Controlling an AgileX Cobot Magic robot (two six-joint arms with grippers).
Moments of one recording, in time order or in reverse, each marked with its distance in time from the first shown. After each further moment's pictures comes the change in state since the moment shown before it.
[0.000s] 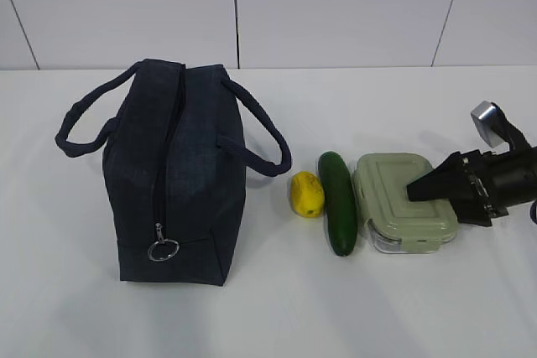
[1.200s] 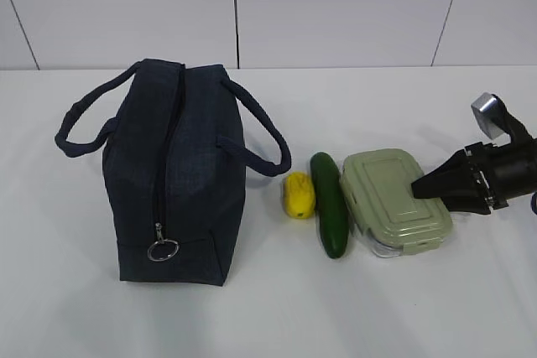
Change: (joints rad) left arm 0.000 0.024 0.000 0.000 0.000 0.004; right arm 0.000 0.000 -0.043 -0.038 0.026 0.017
